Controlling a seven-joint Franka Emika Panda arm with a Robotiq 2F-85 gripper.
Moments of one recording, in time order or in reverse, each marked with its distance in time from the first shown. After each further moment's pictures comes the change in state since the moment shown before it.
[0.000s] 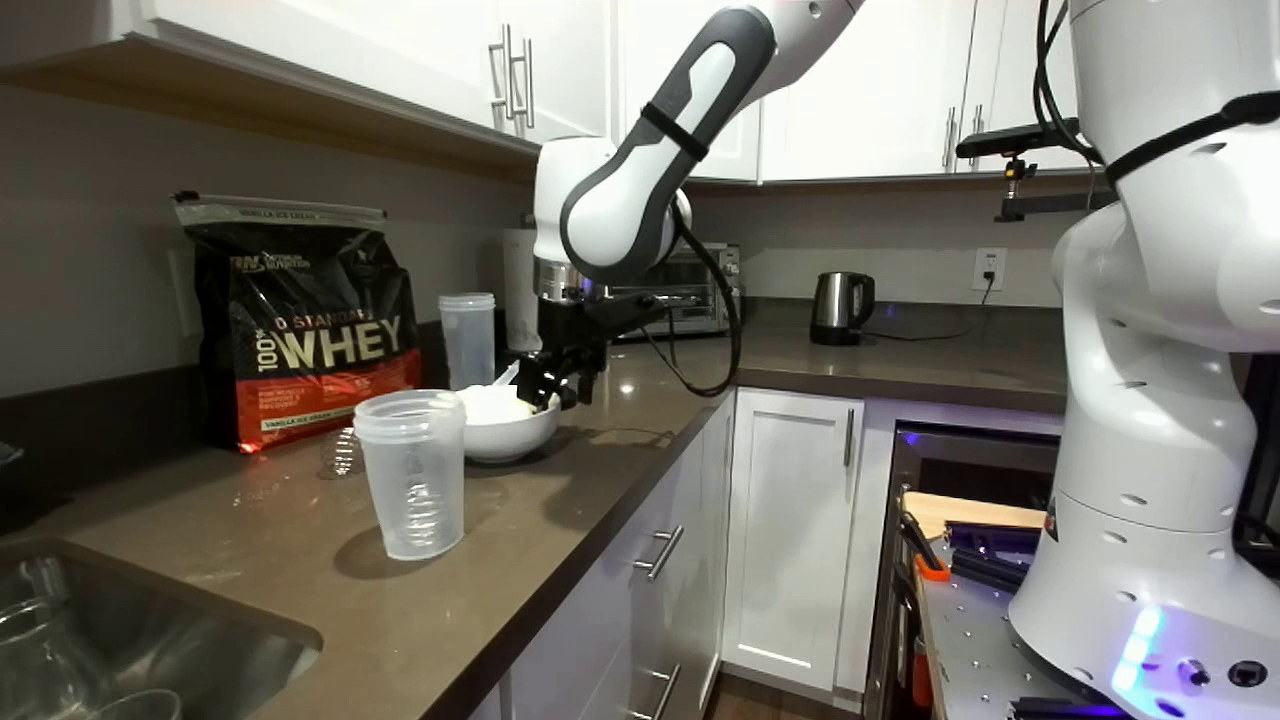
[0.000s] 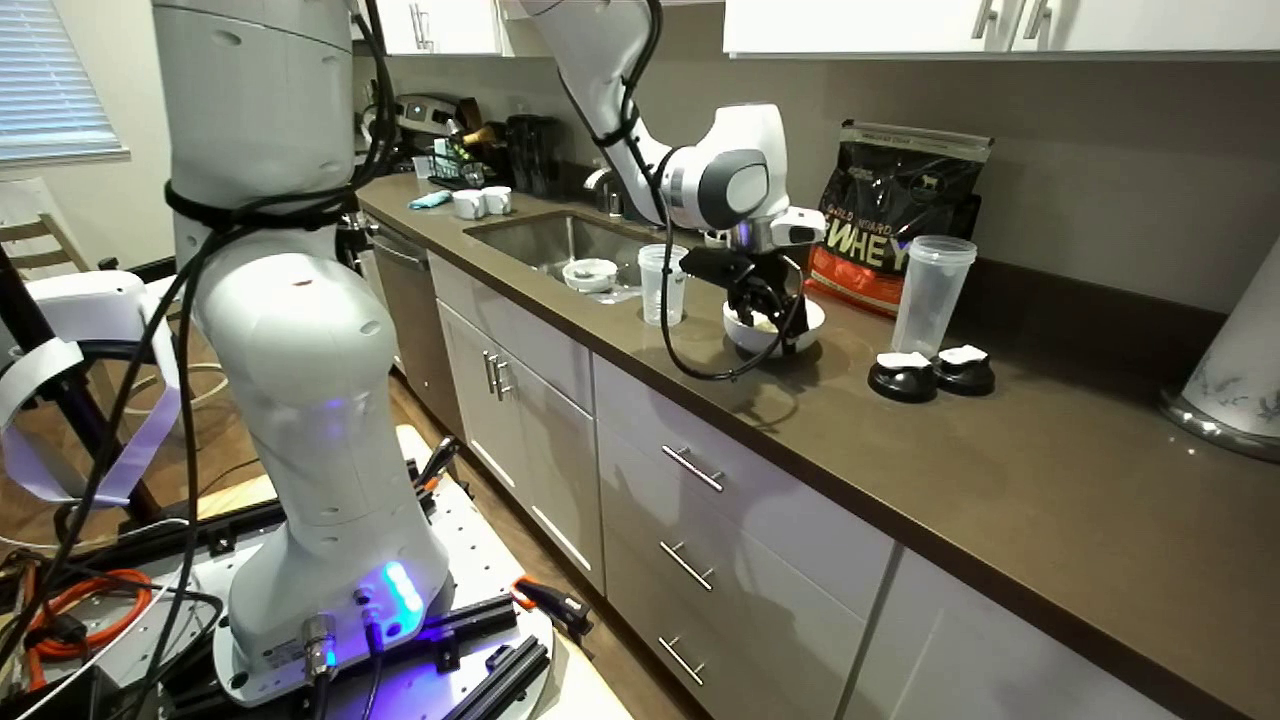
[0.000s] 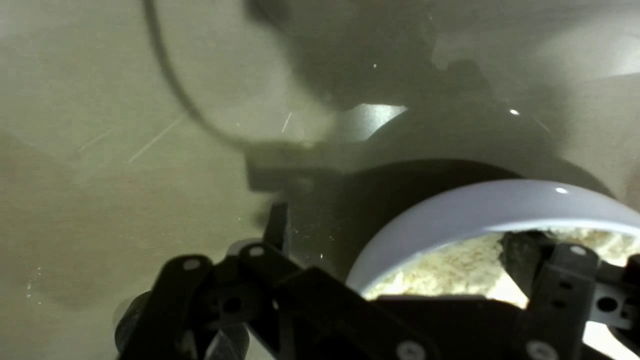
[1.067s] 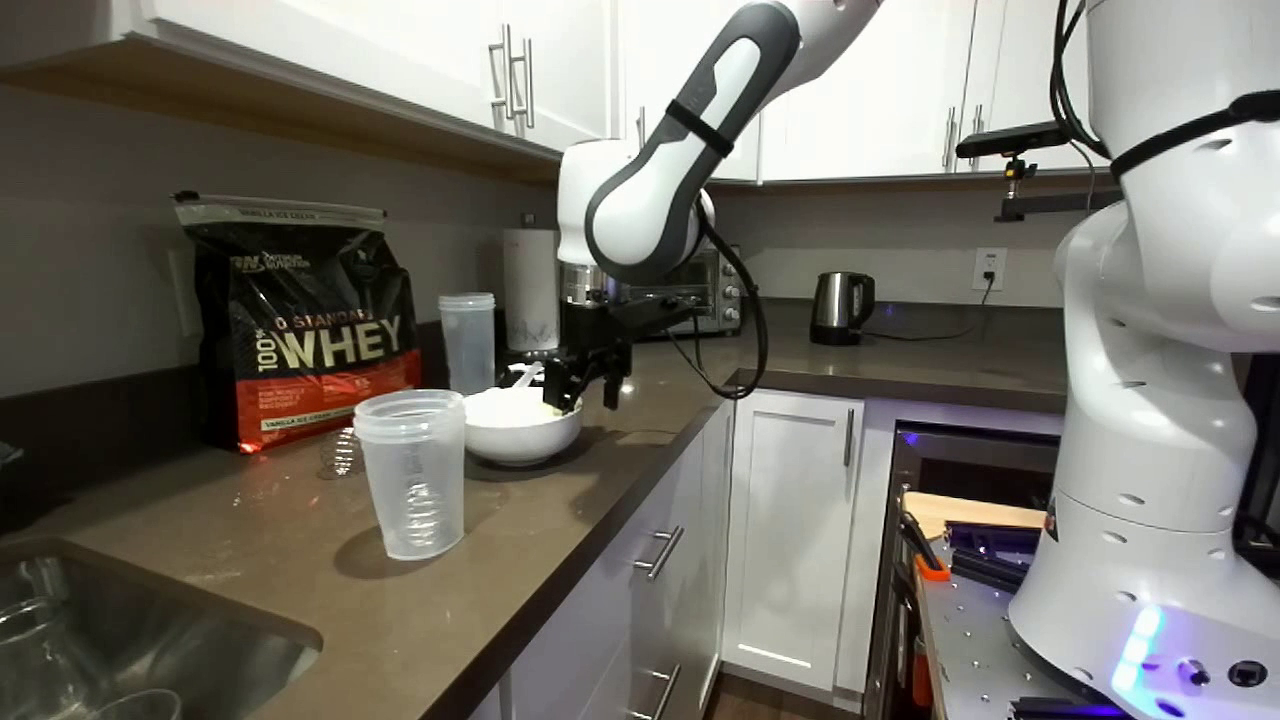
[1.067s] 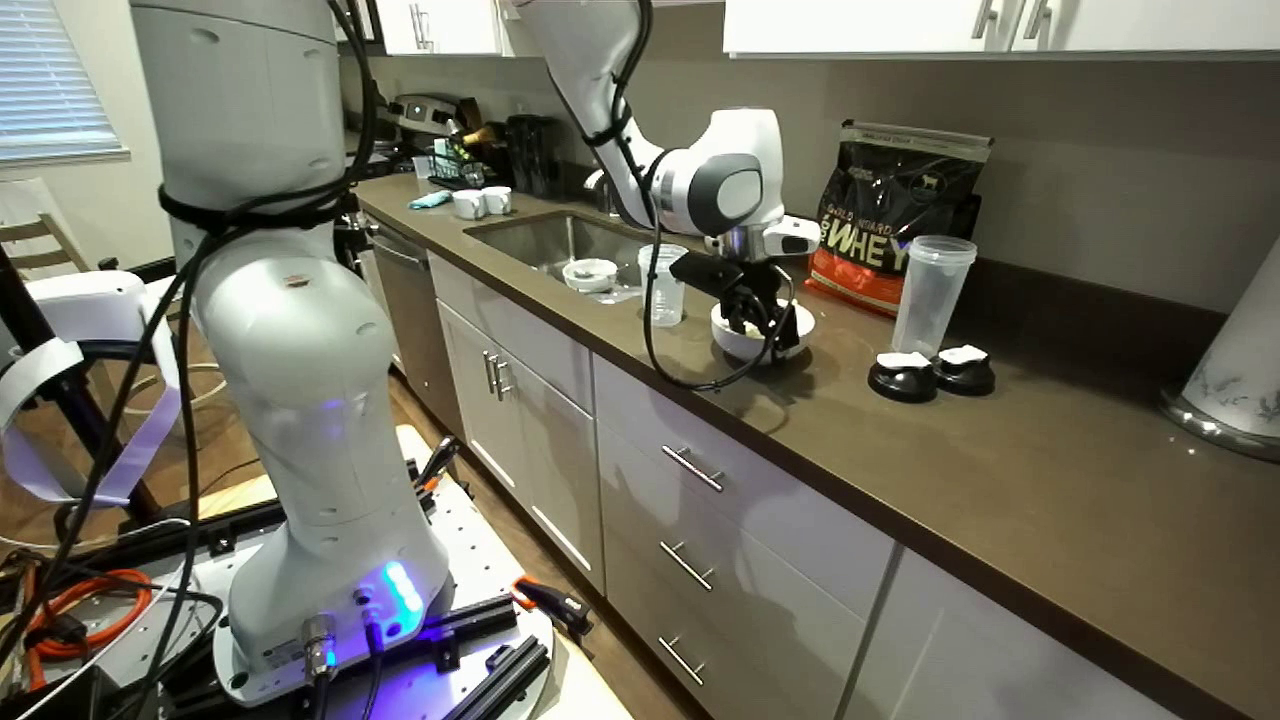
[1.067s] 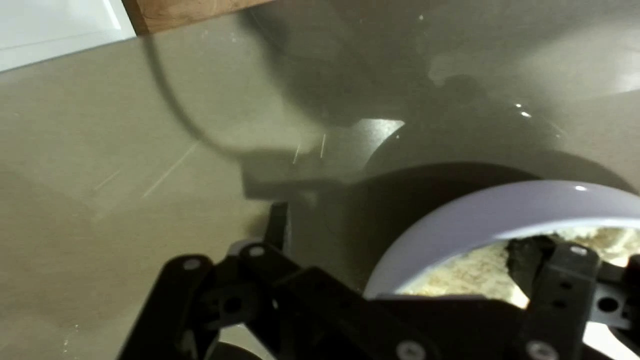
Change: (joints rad) arm -0.023 -0.054 0.002 -0.080 -0.001 -0.013 0.022
